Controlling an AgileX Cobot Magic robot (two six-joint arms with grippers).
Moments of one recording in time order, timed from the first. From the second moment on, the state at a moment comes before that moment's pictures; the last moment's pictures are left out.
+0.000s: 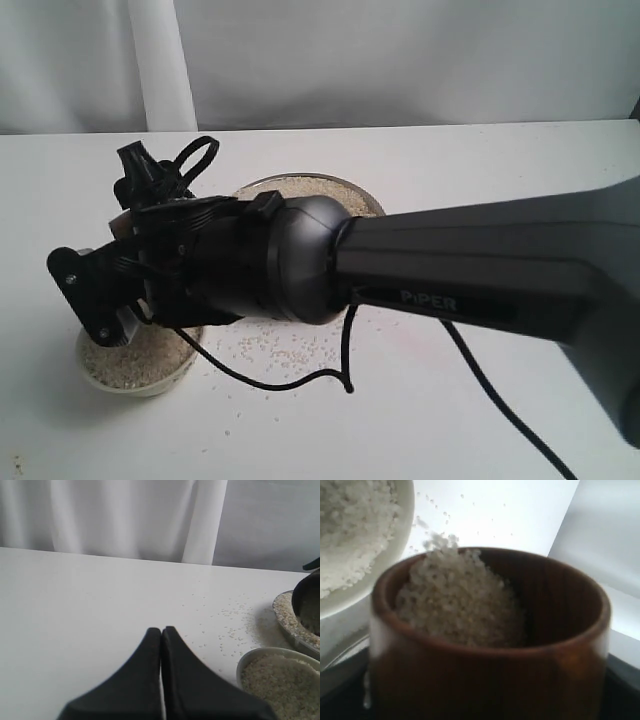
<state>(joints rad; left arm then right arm) 0.04 0.00 0.00 0.20 0.29 -0.27 1.06 2.13 -1.58 -1.11 0.56 -0.31</state>
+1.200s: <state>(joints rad) 0.04 0.00 0.00 0.20 0.29 -0.27 1.12 2.20 -1.58 -1.29 0.78 -0.22</state>
